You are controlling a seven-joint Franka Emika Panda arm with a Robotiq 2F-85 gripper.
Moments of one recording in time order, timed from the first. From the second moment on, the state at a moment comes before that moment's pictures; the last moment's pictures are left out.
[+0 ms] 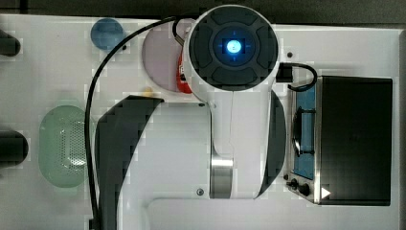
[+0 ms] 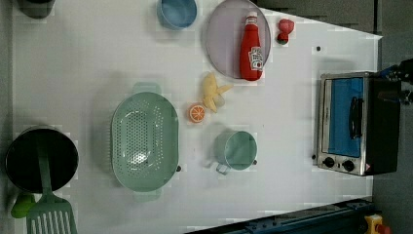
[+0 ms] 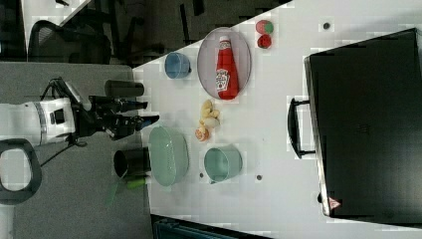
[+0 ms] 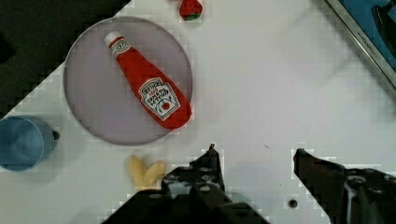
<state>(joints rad) -0.02 -0.02 0.02 -1.79 -0.02 0.22 -0.05</state>
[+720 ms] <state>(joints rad) -0.12 -0.16 0.07 -1.89 0.00 0.18 -0.05</state>
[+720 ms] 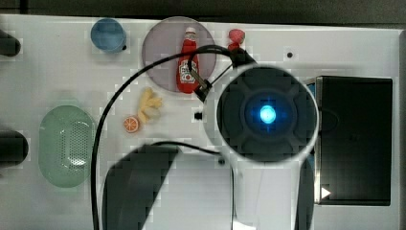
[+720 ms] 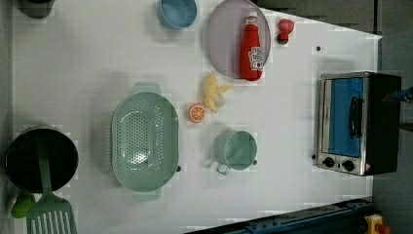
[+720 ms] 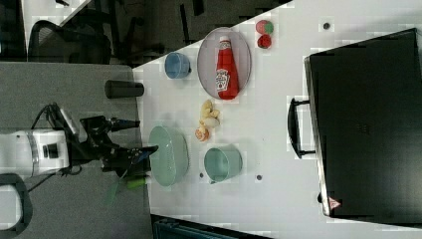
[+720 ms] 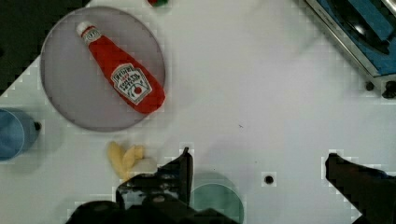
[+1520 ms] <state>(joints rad) -0.10 0.26 0.16 -1.86 0.02 0.33 -0.20</state>
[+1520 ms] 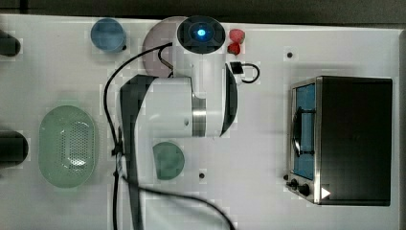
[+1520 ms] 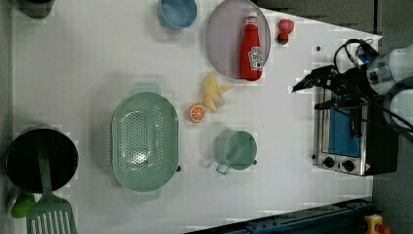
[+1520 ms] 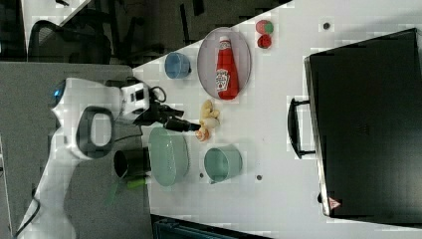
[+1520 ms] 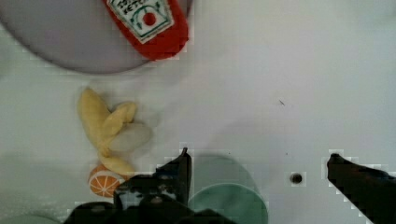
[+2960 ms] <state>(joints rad) -0.05 0.82 0.17 -1.55 -0.17 0.76 -0.55</state>
